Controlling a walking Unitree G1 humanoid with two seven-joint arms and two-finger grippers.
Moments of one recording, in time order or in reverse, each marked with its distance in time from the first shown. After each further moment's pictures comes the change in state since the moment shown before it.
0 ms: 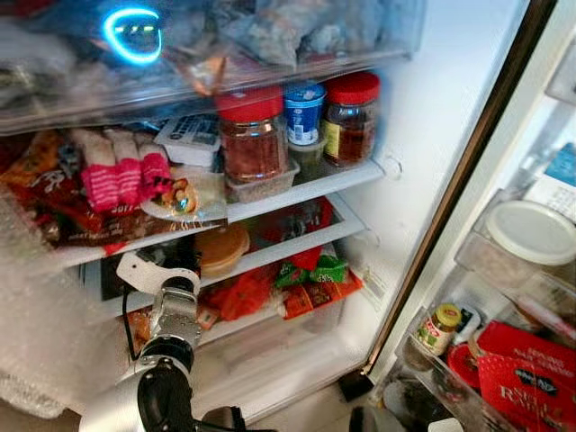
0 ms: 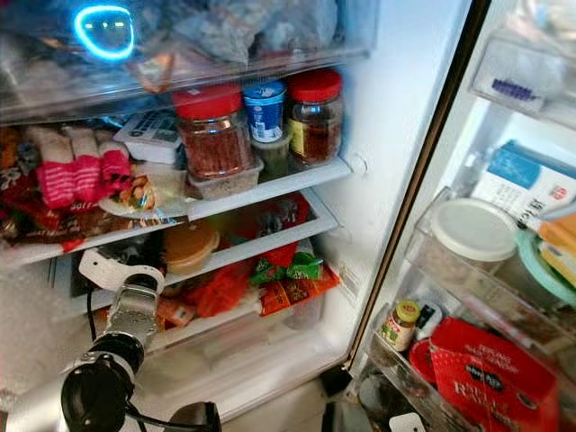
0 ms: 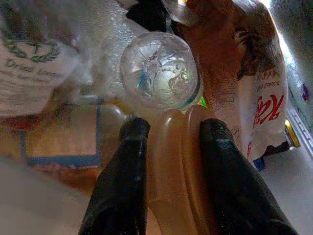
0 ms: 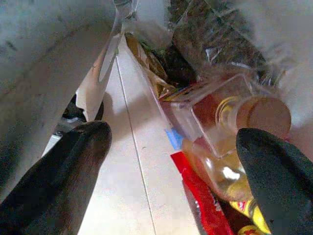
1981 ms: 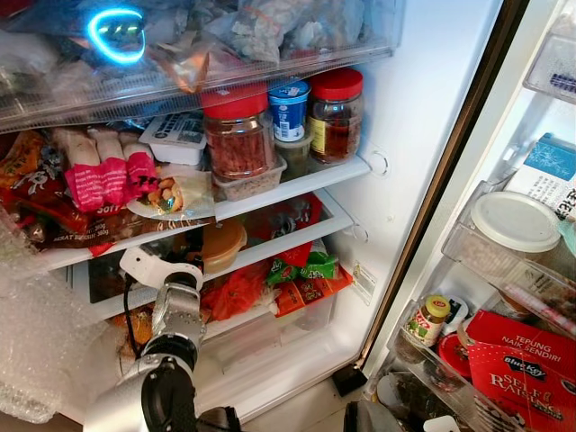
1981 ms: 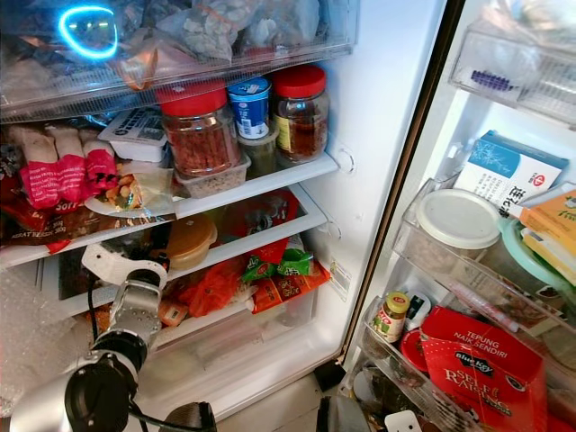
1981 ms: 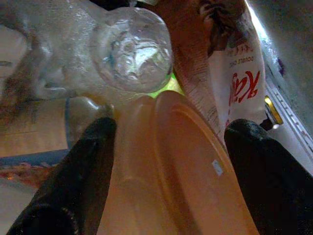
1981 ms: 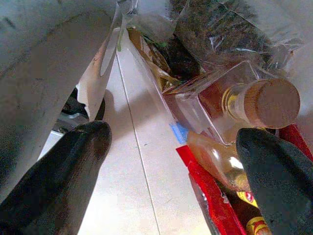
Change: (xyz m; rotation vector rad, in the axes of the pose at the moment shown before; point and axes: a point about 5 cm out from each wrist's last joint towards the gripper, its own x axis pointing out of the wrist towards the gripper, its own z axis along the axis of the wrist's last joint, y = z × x) left arm -0.001 -0.008 -0.002 0.056 -0.011 -0.075; right arm 0.001 0.001 0.003 -0.019 -0.012 0.007
